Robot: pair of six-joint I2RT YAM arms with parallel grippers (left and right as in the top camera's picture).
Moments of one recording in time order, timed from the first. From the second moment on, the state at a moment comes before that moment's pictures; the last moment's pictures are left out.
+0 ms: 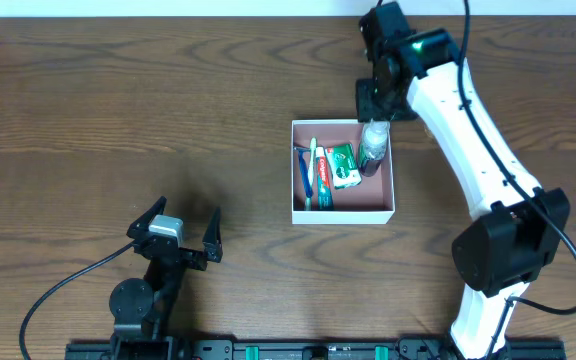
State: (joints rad) left arm -0.03 0.01 0.02 -0.10 0.21 -0.05; right arm 0.35 2.01 2.01 -1.30 0.09 0.33
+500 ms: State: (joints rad) left arm -0.03 0.01 0.02 -0.10 0.21 -0.05; right arm 0.13 2.01 2.37 -1.49 0.11 0.30
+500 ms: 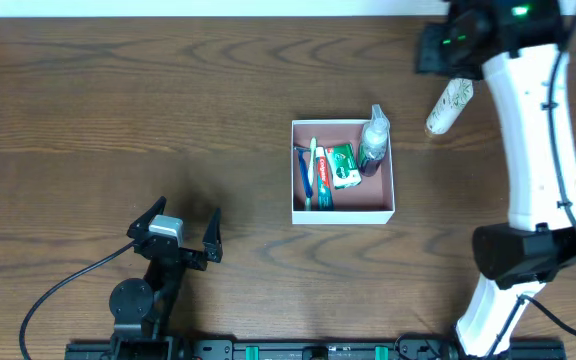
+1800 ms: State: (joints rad) left arm -0.03 0.01 0.02 -0.10 0.21 -0.05; right arm -0.04 2.01 2.00 -1.21 0.01 0.14
